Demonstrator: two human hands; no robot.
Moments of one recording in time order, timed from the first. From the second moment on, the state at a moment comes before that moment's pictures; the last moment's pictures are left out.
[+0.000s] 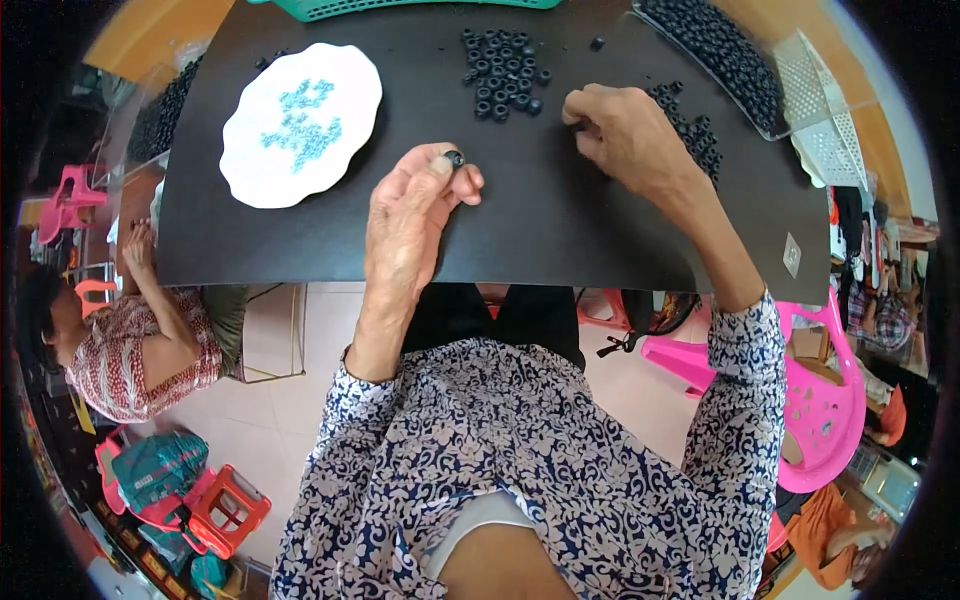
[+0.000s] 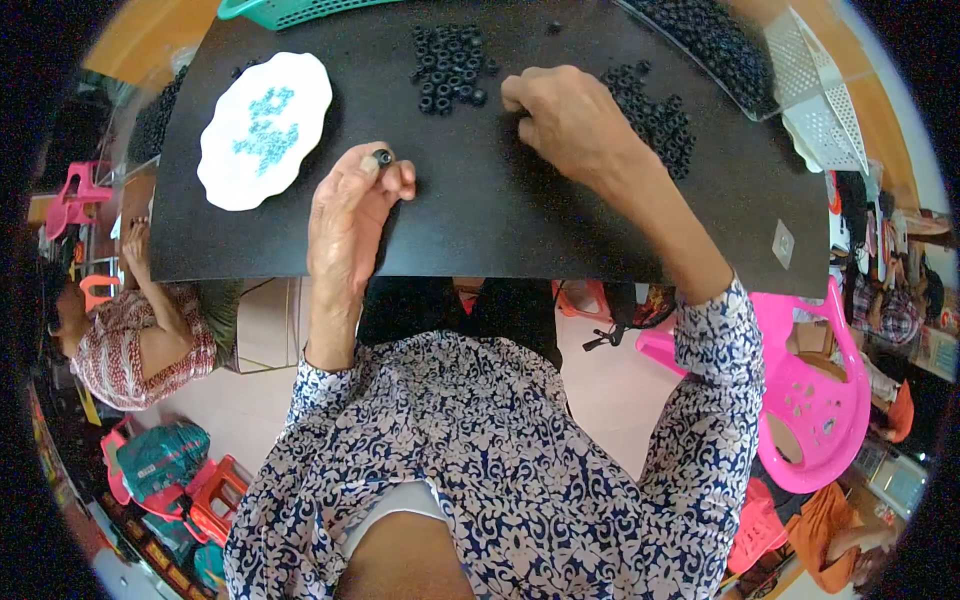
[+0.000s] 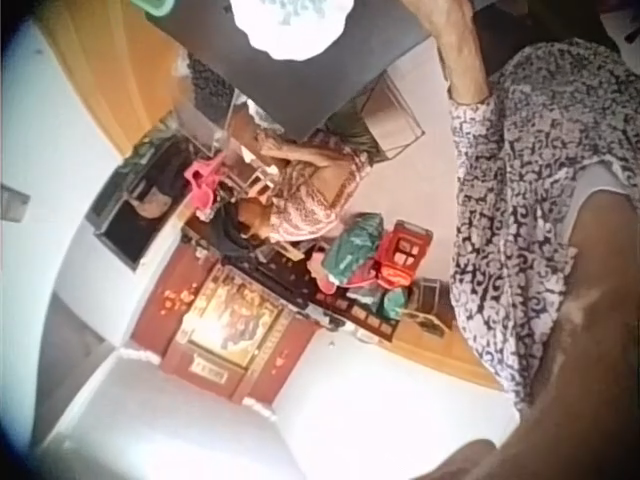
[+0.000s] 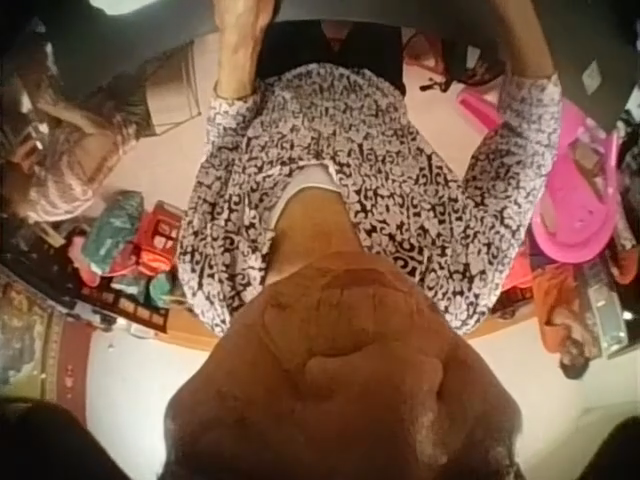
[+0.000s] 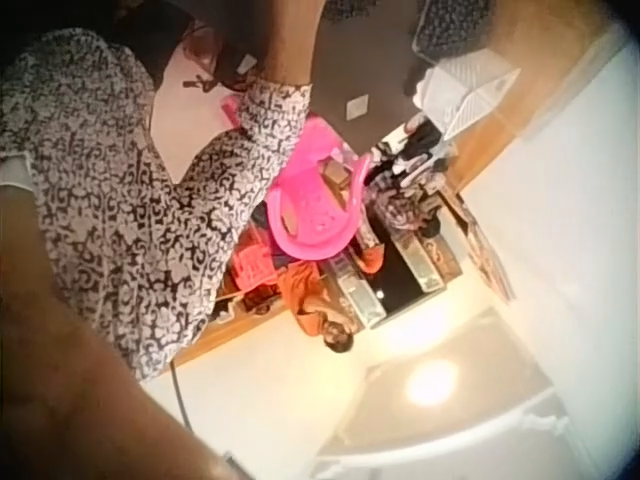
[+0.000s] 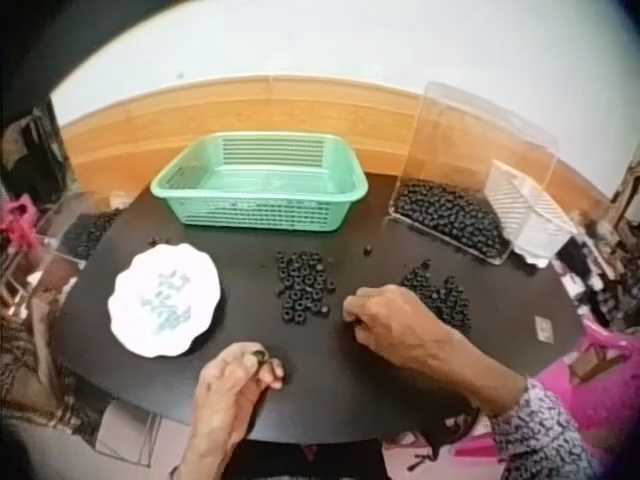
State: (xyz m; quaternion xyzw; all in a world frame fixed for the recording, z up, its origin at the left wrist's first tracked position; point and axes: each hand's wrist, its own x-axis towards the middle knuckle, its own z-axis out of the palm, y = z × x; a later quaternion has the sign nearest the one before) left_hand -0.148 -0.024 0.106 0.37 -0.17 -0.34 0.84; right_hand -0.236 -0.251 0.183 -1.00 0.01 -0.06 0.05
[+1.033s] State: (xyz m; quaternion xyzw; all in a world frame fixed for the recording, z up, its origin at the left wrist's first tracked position) left_hand -0.153 -0.023 0.104 0.47 -0.23 -0.30 0.80; right_hand -0.235 -0.180 0.137 -0.66 0.04 -0.12 0.74
